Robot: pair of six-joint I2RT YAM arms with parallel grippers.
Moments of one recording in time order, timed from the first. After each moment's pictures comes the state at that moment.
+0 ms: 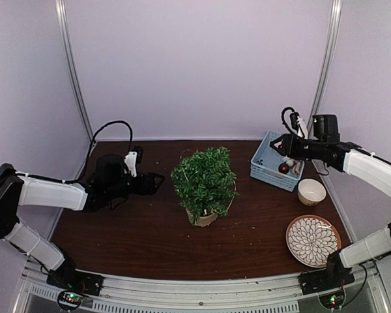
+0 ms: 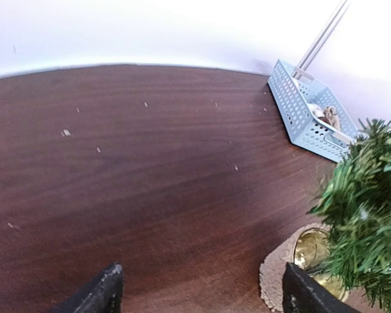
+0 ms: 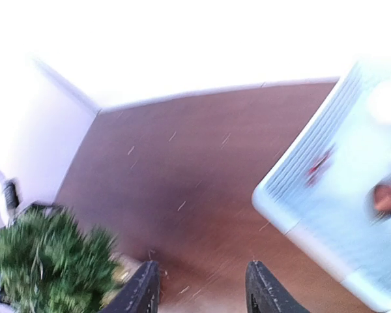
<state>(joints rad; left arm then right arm) -0.60 1.46 0.61 0.46 0.10 -0.38 0.24 1.29 0.95 -0.16 -0.39 0.41</state>
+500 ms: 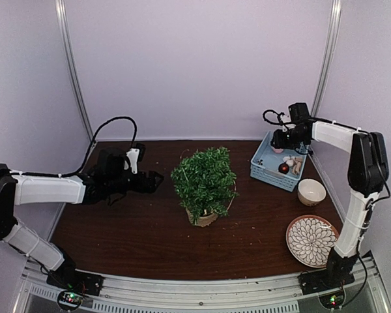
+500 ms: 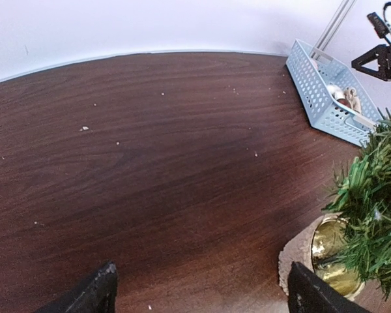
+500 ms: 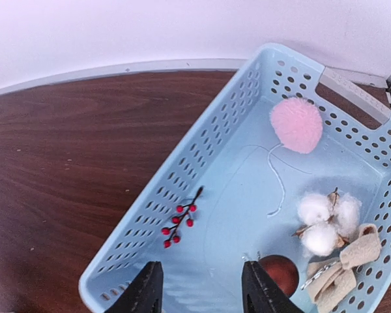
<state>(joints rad) -0.60 1.42 0.73 0.20 0.04 -0.30 0.13 1.87 1.52 -0.42 -0.11 0.13</state>
